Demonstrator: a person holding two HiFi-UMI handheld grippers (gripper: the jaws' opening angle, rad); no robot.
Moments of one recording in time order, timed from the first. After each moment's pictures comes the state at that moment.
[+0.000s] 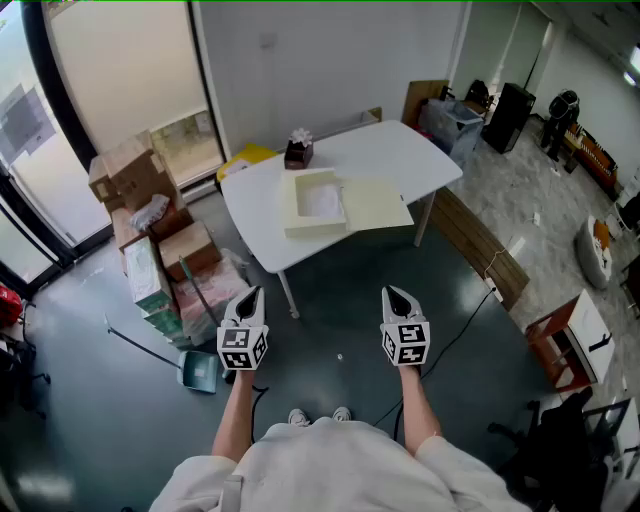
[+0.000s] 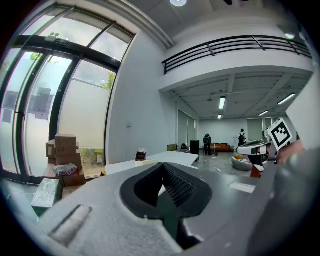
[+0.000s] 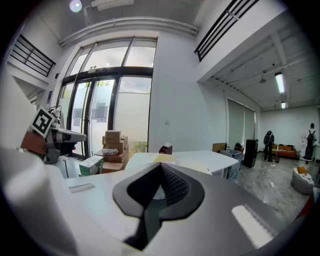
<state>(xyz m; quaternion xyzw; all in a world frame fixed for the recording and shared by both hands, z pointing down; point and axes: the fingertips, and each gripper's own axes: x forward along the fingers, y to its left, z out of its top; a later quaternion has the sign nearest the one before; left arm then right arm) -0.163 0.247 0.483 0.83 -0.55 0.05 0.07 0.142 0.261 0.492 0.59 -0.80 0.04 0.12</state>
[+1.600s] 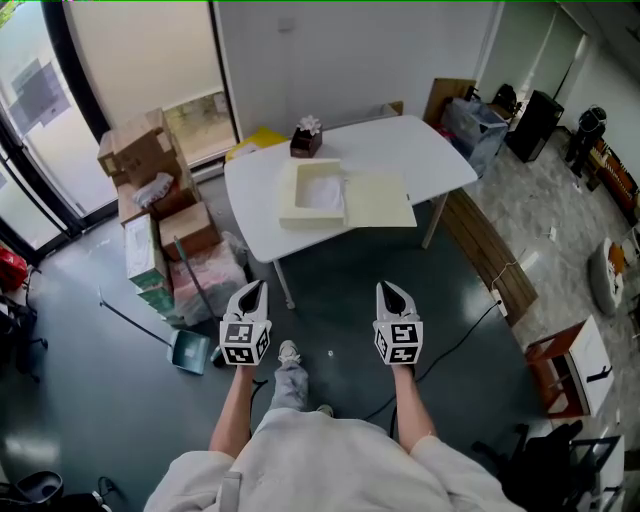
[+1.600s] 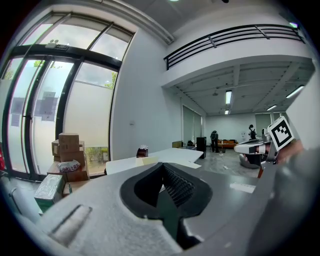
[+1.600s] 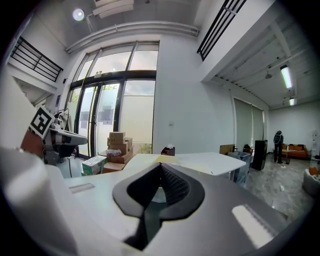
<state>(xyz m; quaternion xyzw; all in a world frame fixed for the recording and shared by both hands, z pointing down) -0.098 0.238 0.507 0.80 -0.59 0.06 0.08 0.183 0.222 0.514 0.55 -0.83 0.03 0.10</state>
